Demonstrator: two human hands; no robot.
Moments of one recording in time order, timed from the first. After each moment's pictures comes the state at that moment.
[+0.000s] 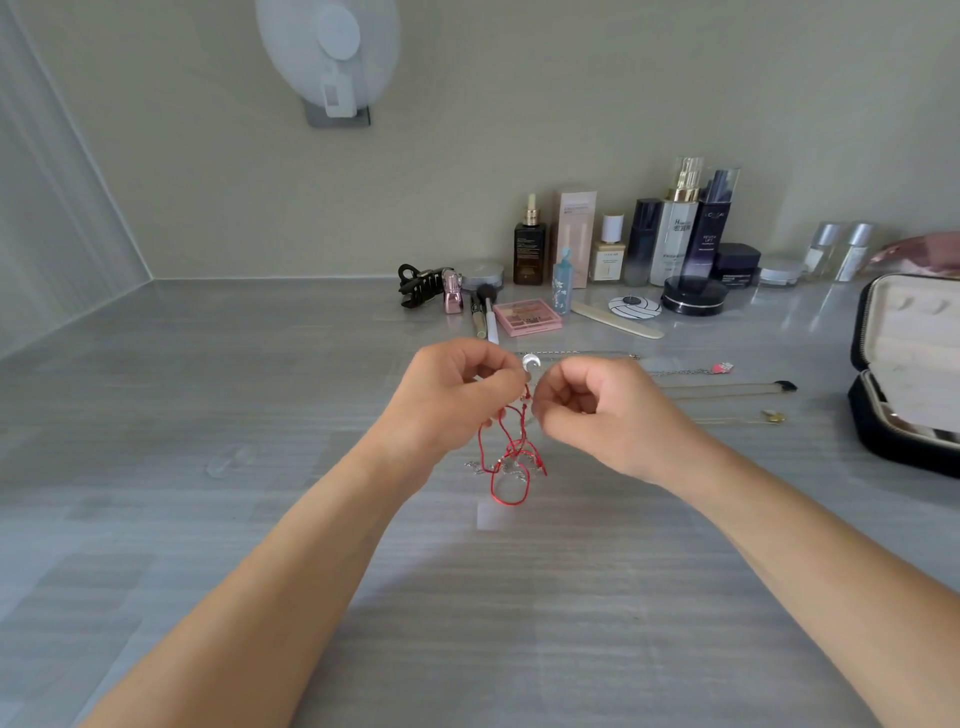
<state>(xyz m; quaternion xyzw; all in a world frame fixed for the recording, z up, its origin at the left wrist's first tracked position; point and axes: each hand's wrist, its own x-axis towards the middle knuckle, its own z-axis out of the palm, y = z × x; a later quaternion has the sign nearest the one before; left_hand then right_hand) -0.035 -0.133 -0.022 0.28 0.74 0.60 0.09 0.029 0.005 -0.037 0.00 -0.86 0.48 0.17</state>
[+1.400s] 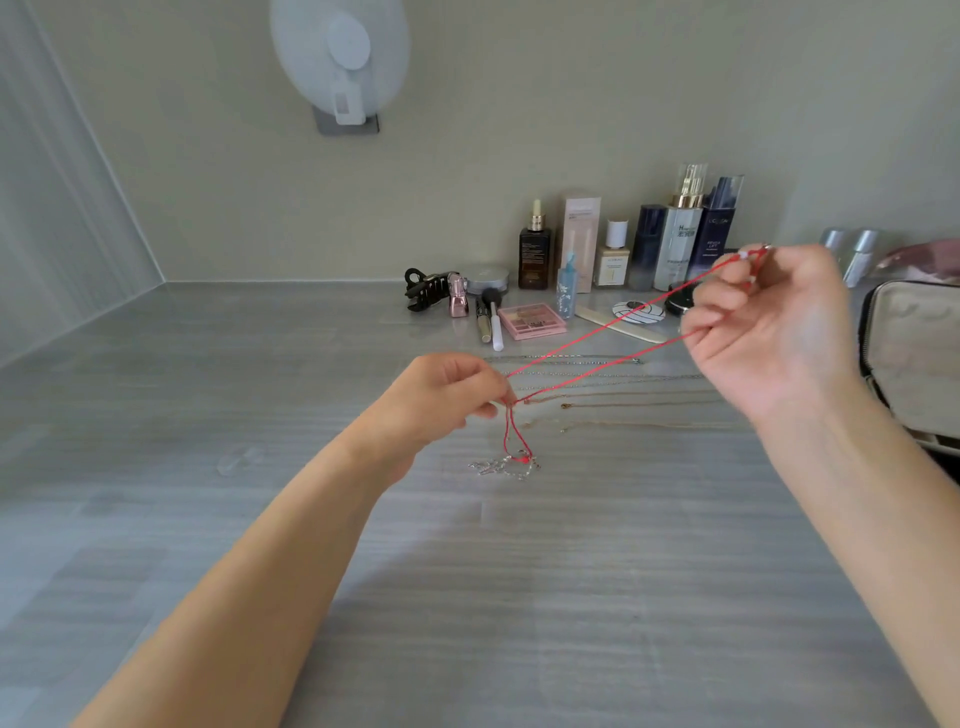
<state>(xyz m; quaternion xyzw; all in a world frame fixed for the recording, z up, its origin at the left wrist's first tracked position) -0.049 -0.143 -0.024 0.26 0.78 0.54 0.16 0.044 0.061 0.015 -0.05 -0.37 0.87 0.31</state>
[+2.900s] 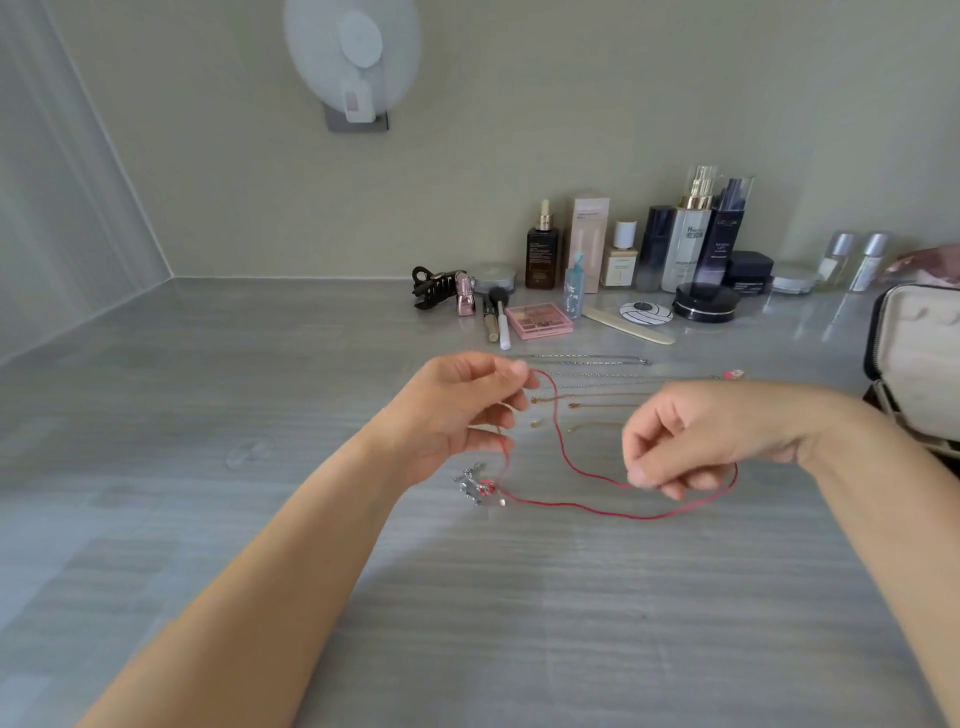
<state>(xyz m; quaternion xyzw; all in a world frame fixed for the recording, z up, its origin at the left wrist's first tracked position) -0.050 -0.142 -0.030 0.25 0.68 0.63 0.27 0.053 0.058 -0.007 -0.02 -0.89 0.38 -0.24</state>
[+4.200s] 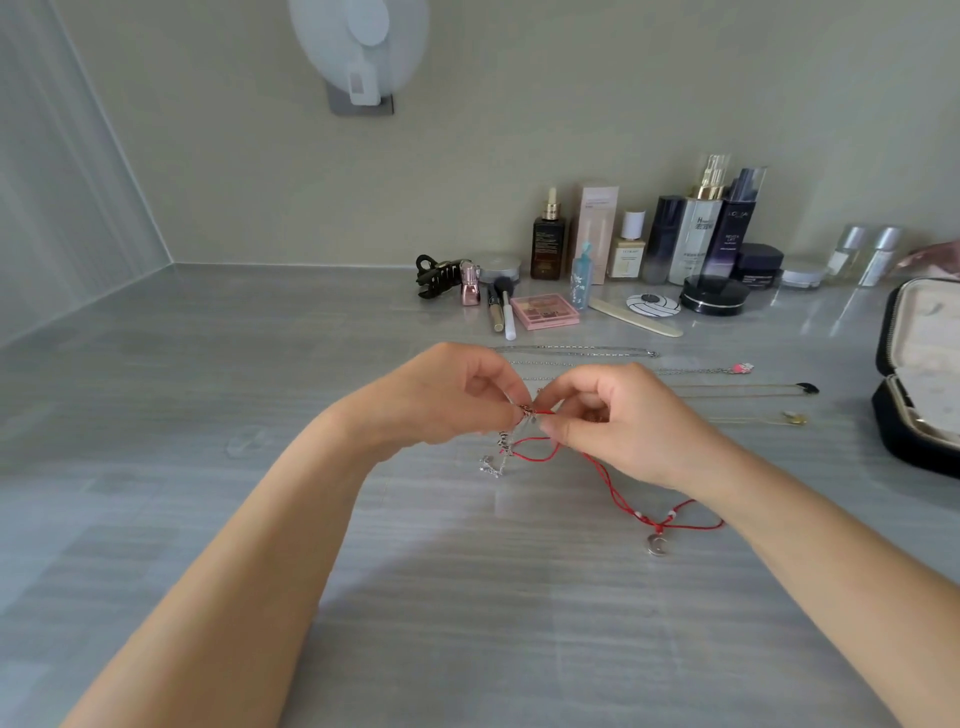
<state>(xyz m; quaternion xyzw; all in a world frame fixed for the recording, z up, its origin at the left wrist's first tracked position) -0.052 -0.159 -0.016 0.36 0.81 0.42 0.20 0.033 0.002 -0.040 0.01 -0.90 0.41 0.12</state>
